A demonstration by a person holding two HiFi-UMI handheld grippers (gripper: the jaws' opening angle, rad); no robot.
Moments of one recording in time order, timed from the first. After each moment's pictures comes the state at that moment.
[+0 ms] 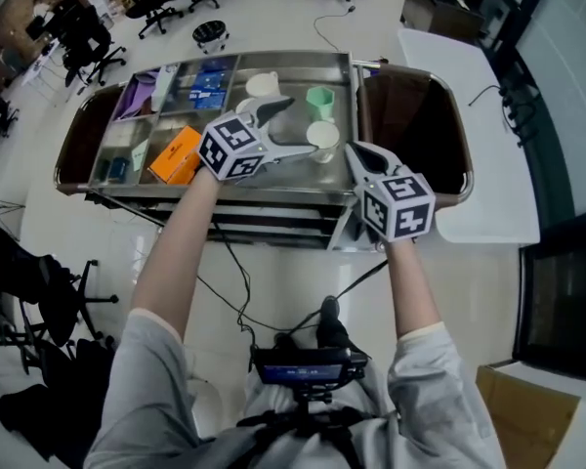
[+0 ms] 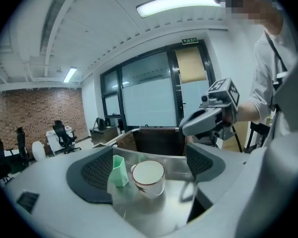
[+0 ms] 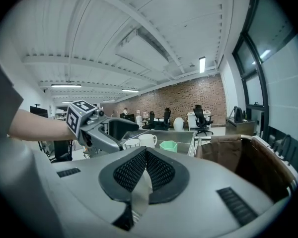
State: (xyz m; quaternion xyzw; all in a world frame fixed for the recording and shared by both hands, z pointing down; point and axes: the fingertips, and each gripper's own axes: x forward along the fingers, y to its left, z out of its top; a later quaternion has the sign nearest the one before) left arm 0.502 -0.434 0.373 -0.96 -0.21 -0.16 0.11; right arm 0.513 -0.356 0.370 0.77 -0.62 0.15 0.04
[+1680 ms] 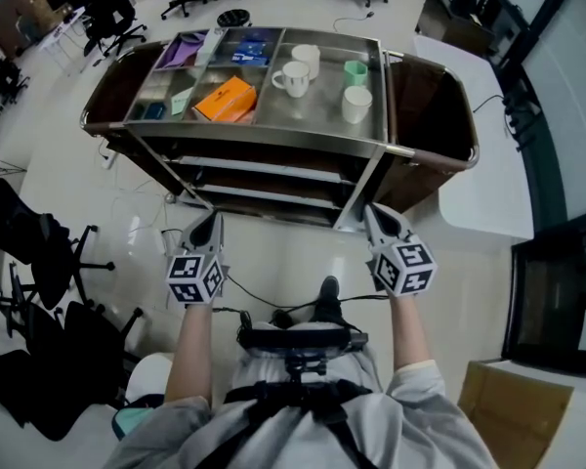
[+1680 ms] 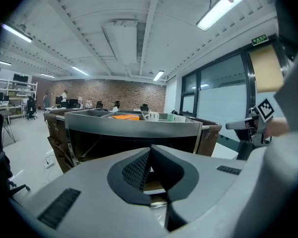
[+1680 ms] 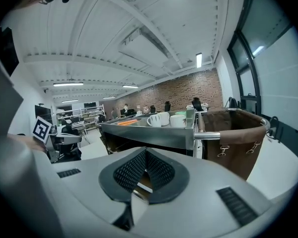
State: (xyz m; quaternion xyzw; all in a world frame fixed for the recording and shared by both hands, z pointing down) left arm 0.079 -0.416 0.472 -0.95 0.26 -0.15 -0.09; right arm 0.327 -0.215 0.453 0.76 -0.62 0.19 0.04
